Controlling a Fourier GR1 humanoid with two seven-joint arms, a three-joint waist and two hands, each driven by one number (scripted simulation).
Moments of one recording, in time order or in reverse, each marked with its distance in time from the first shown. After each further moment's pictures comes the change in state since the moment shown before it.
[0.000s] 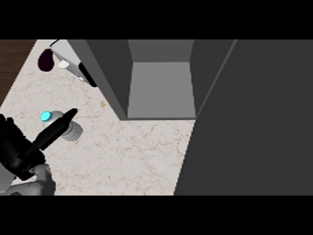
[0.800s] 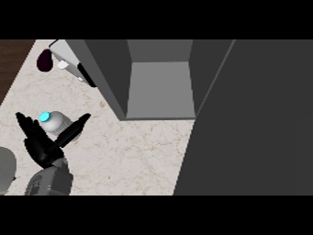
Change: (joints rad) left arm -0.122 -0.030 0.134 0.464 0.323 -0.144 -0.474; right arm -0.019 -0.045 0.032 -0.008 0.012 -0.061 0.021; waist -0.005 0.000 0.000
